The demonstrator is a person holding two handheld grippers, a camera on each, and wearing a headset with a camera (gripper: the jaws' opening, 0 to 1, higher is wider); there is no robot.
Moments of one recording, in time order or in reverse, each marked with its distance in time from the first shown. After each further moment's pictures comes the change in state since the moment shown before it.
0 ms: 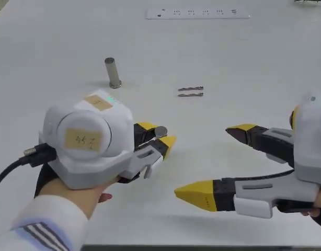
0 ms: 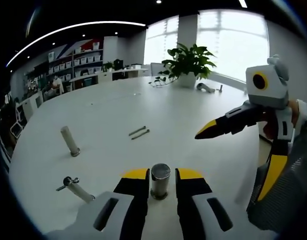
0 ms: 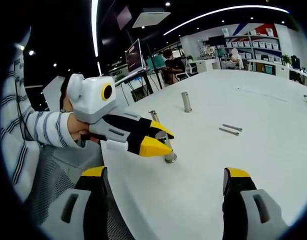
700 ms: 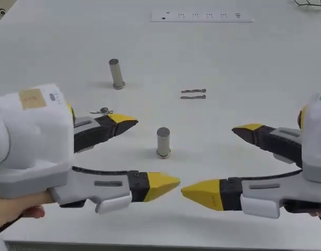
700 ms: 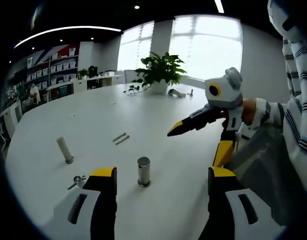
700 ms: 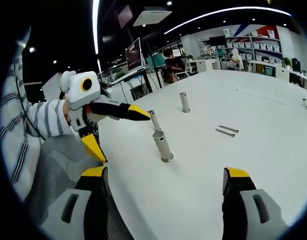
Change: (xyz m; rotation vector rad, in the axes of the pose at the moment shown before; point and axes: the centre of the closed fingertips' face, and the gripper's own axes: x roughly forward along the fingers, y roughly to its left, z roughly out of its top) left arm -0.060 -0.020 0.008 0.057 -0.051 -0.241; right arm -0.007 -0.008 0.002 -0.023 0.016 -0.013
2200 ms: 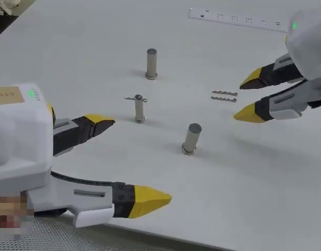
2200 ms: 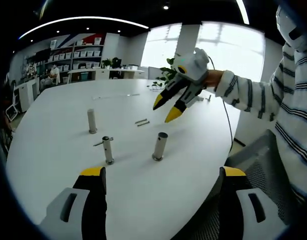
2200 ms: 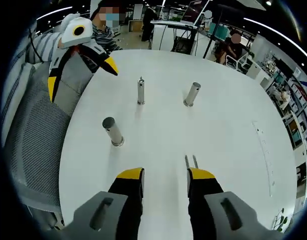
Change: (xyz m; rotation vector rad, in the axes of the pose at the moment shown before) left arm -0.054 0.013 -0.033 -0.166 -0.010 0.140; right arm 0.056 -0.084 0.049 -0.691 0.452 0.123
